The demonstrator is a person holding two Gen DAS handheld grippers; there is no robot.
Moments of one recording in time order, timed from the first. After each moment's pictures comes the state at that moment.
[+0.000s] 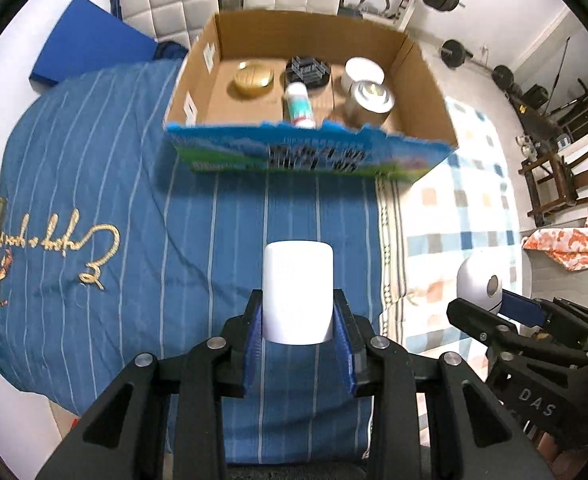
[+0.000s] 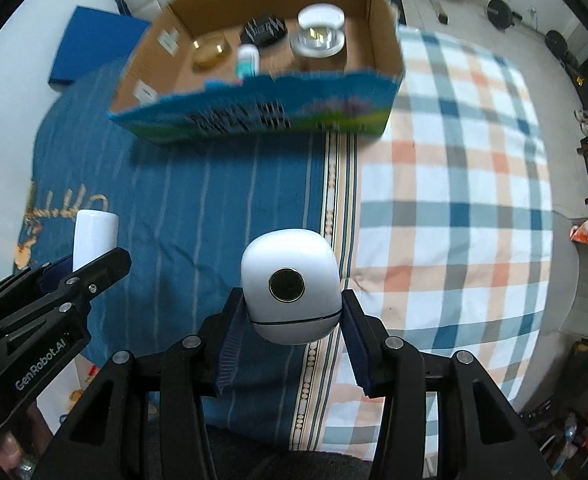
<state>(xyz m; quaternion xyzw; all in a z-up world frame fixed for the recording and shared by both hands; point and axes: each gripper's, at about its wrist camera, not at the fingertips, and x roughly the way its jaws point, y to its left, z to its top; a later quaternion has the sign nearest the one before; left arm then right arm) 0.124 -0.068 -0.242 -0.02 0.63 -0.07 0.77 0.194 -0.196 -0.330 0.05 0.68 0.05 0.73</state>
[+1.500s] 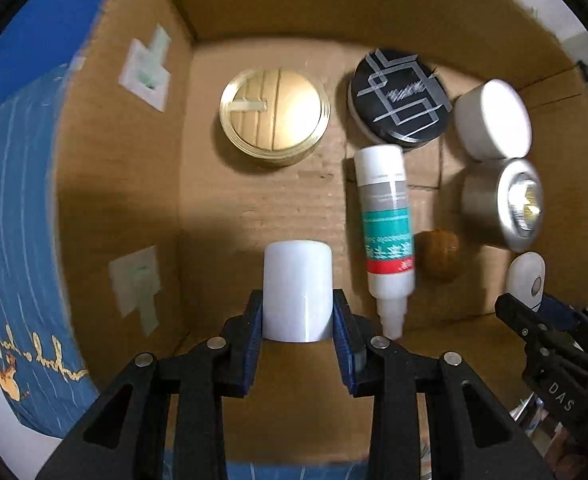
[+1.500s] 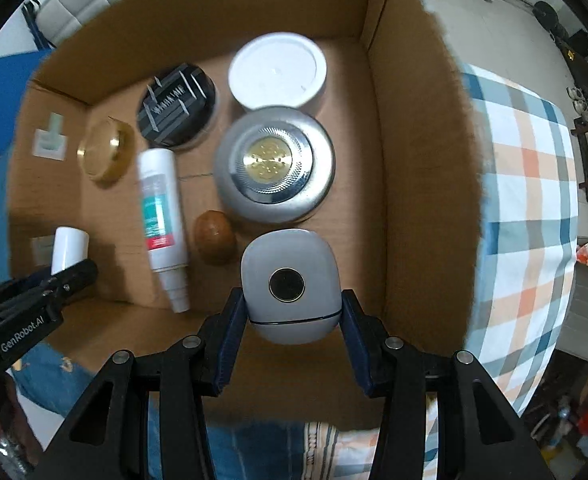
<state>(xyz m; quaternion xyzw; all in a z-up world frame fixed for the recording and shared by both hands) 0.412 -0.049 -0.371 0.01 0.74 -0.04 0.67 0.437 -0.206 -0.444 0.06 0.74 -0.02 0.67</state>
